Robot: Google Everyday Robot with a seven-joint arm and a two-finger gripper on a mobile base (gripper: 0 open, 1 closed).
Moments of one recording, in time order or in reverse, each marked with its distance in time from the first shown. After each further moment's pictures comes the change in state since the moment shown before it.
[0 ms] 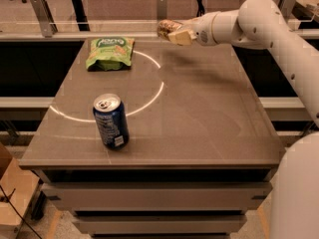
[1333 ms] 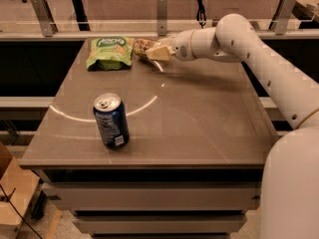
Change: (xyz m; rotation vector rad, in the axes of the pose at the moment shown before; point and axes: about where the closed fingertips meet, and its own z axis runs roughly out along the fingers) arm 0.017 0.074 0.053 -0.211 -0.028 0.106
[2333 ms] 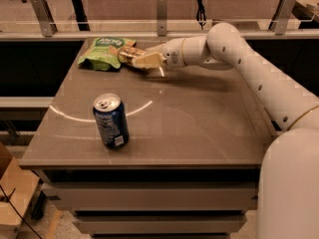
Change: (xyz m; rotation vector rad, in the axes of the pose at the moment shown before) arm 0.006 0.036 0.027 -0.117 -0.037 0.078
